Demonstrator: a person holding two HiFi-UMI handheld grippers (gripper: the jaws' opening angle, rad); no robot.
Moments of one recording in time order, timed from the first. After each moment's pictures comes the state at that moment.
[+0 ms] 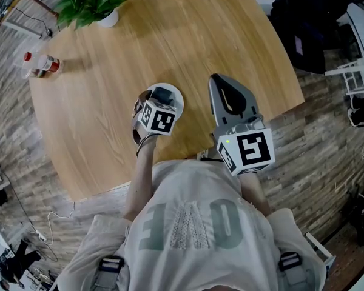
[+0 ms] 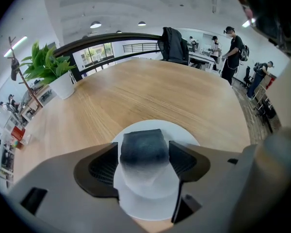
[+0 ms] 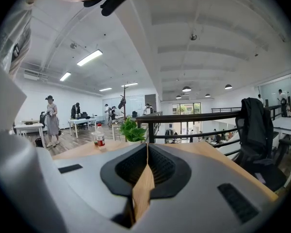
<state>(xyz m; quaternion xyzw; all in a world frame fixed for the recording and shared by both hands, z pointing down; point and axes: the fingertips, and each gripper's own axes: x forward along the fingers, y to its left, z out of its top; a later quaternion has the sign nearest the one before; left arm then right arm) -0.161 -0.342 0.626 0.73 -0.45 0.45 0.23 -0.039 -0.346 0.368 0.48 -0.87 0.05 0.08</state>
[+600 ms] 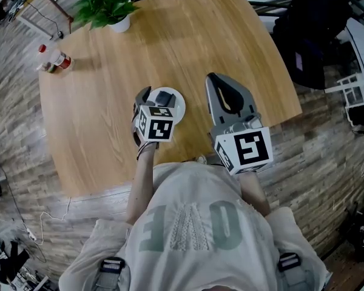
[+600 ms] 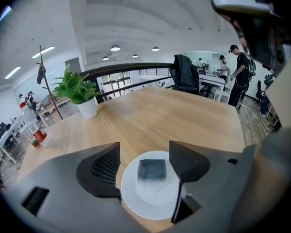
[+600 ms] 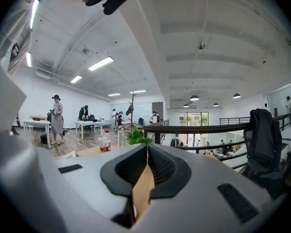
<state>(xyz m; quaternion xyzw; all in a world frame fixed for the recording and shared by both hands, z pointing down) -0.168 -0.356 0.541 0.74 -0.55 0.34 0.18 -0.053 -0.336 0.332 0.45 -0.89 0.00 0.05</state>
